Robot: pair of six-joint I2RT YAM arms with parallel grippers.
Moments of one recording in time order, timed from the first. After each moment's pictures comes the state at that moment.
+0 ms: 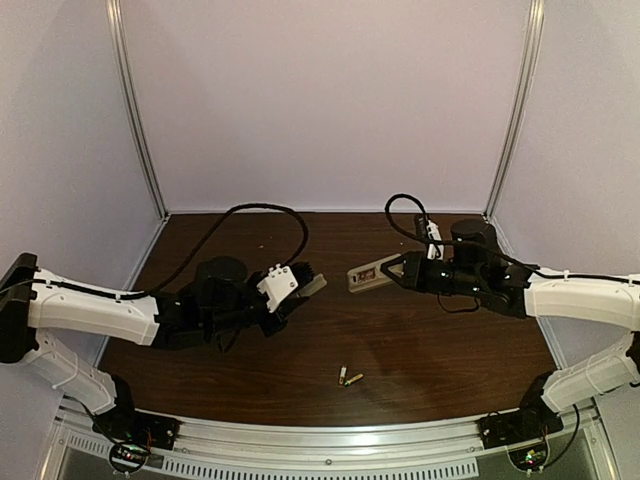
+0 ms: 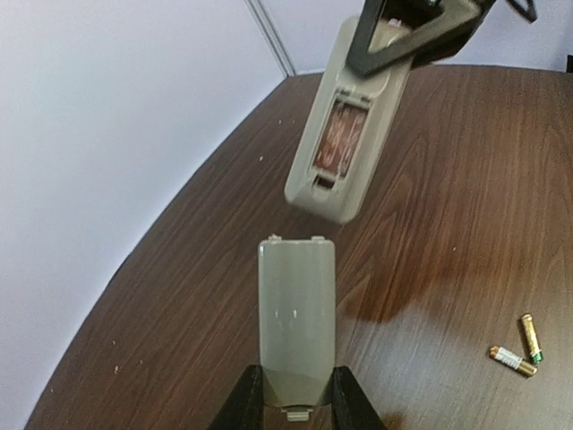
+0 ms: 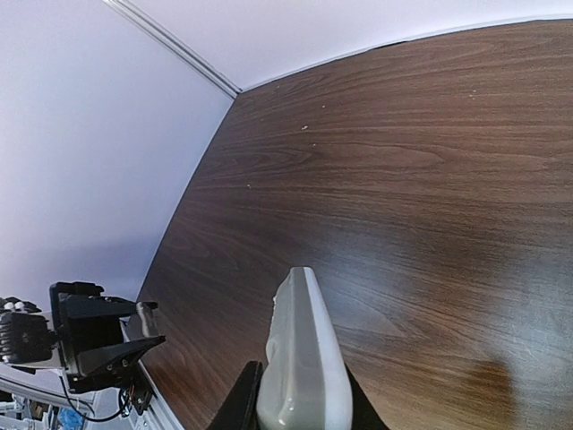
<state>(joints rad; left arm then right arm) -1.06 1.38 0.69 0.34 -0.19 0.36 0.70 1.25 0.73 0.14 -0.19 0.71</state>
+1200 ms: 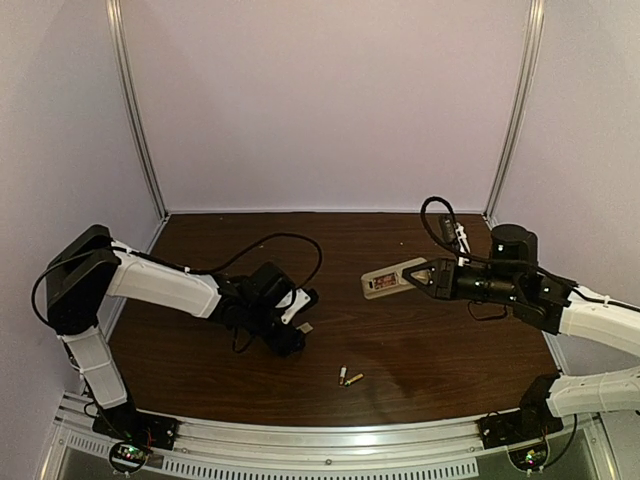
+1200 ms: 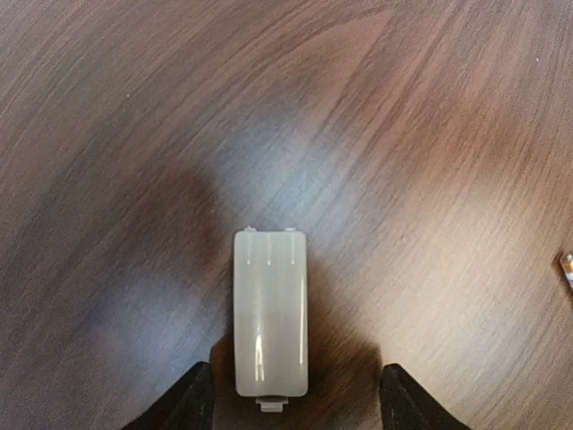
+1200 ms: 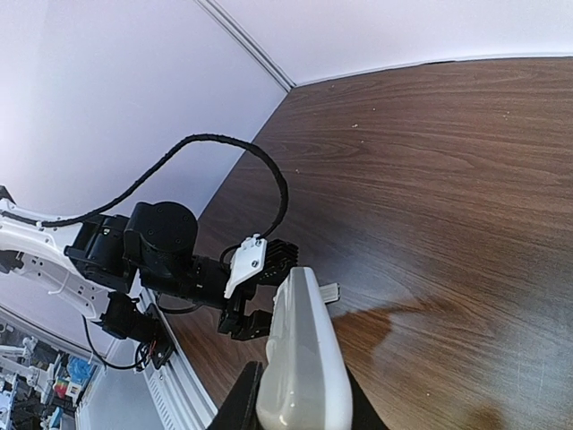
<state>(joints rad) -0.92 1.80 0.96 -0.19 0.02 -0.05 0.65 0.97 0.63 0.03 -0.33 0.61</state>
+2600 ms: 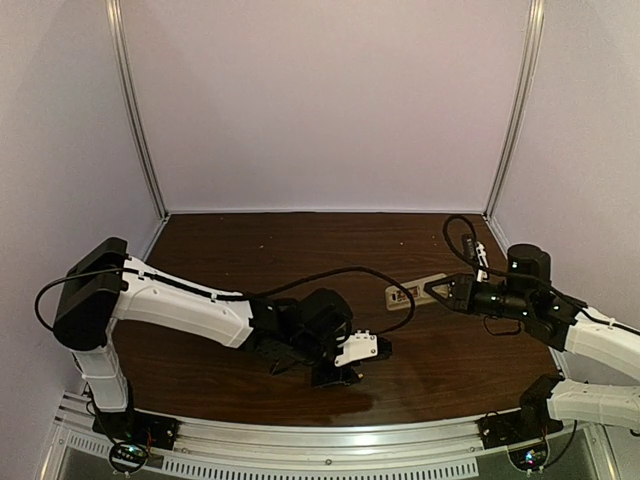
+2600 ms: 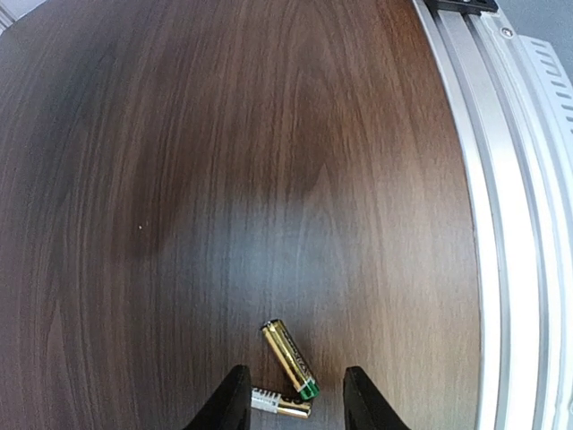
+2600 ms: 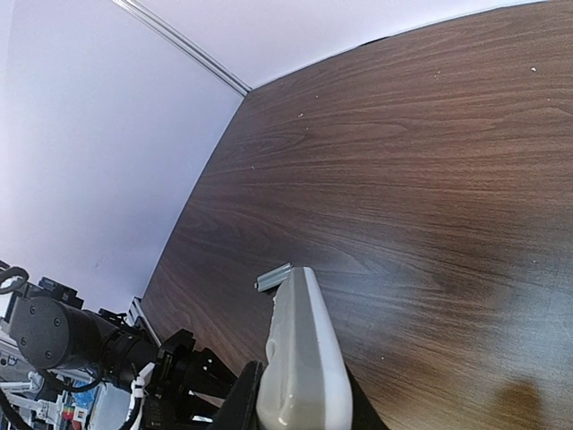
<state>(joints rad) -1.24 1.85 1.15 -0.17 0.15 0.34 0.50 0.83 0.46 0.01 -0.40 0.66</state>
